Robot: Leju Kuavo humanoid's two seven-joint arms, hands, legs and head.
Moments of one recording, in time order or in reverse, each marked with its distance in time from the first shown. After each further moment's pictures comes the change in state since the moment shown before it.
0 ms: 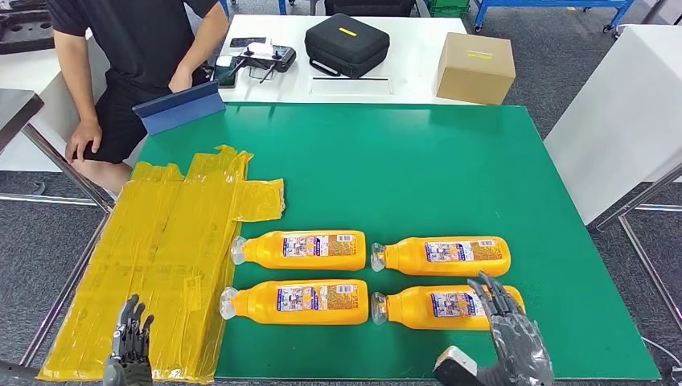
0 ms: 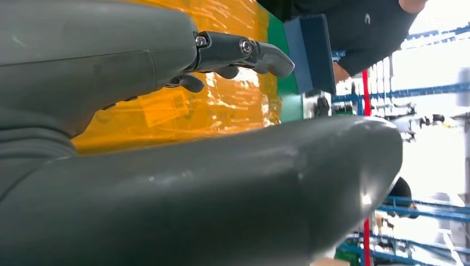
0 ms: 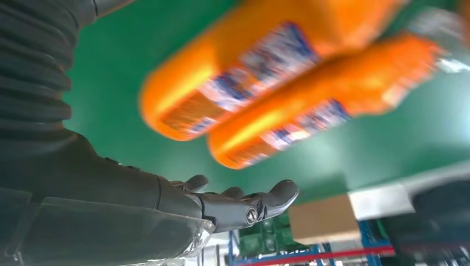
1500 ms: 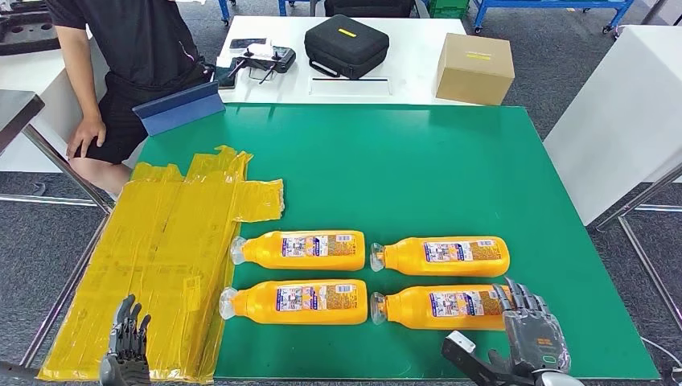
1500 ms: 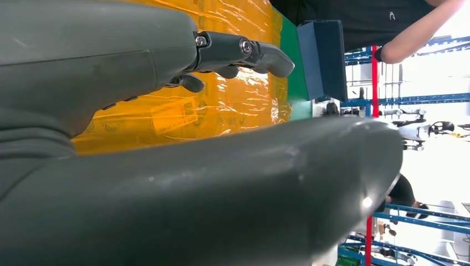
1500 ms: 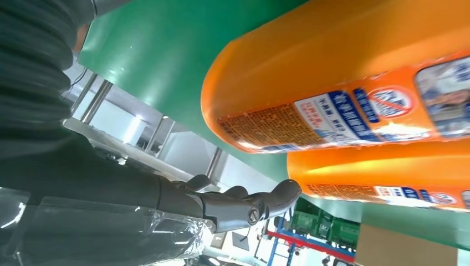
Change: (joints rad) left arm -0.055 -0.002 0.067 0.071 0.031 -0.061 0.002; right arm -0.135 -0.070 -0.063 0.214 0.399 -0.060 0.144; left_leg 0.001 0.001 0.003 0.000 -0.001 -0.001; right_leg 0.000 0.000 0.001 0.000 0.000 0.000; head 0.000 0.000
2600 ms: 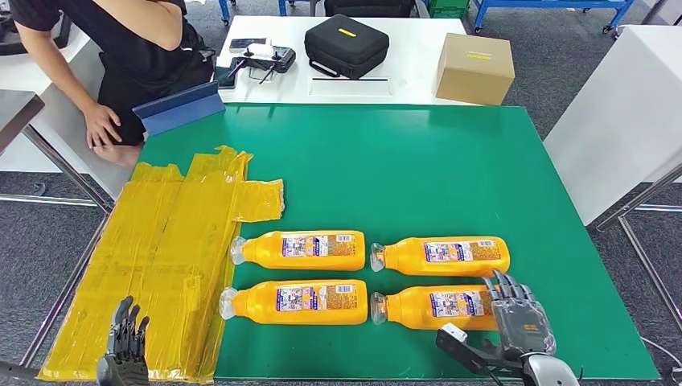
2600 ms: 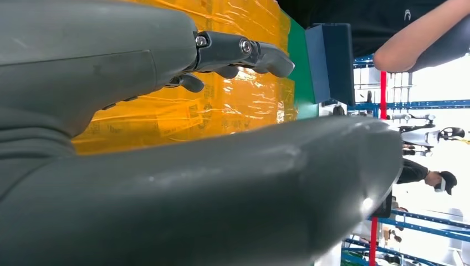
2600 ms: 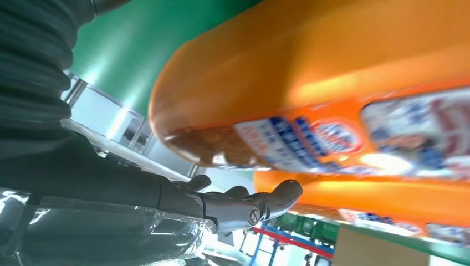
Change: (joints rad) left arm 0.005 -0.005 0.004 -0.011 0.018 0.003 0.034; right arm -0.097 -0.059 0.048 0.170 0.001 -0.056 0.009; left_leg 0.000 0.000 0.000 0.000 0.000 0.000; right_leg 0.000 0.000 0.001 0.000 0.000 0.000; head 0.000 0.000
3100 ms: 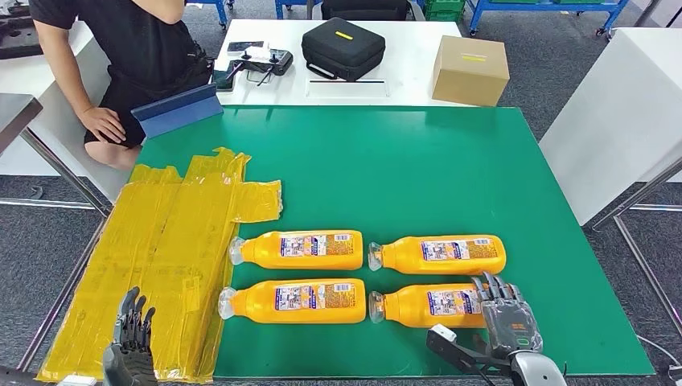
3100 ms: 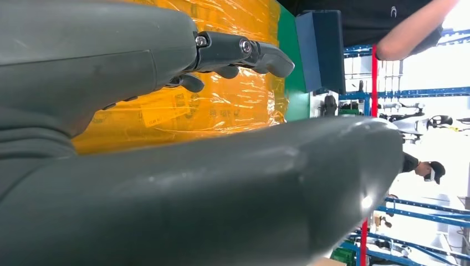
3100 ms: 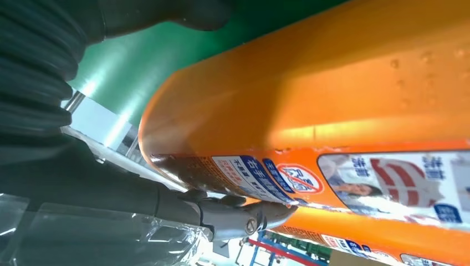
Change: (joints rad) left arm -0.042 0.000 0.001 0.019 -0.012 -0.024 0.006; right arm -0.020 0.008 0.046 0.054 0.007 0.064 0.024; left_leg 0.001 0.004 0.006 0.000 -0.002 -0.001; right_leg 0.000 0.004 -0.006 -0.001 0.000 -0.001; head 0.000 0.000
